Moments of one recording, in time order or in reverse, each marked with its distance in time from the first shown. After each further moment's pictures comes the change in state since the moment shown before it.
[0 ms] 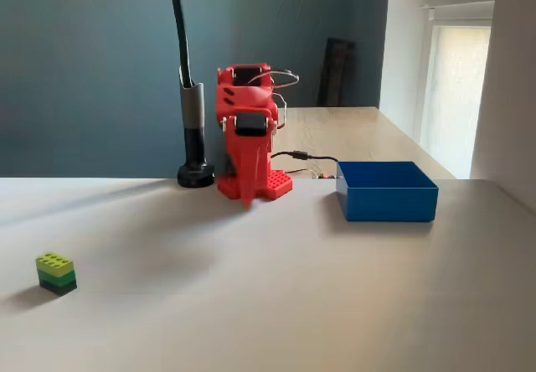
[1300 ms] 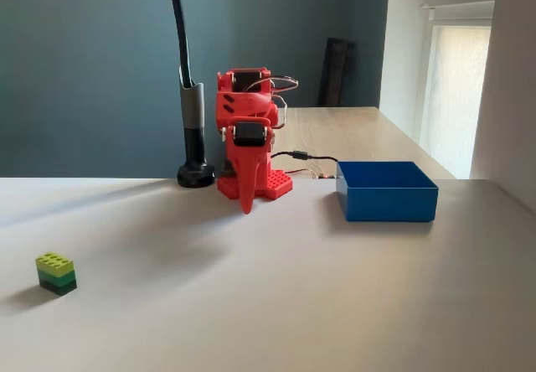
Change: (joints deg) arm 0.6 1.1 5.7 4.9 1.6
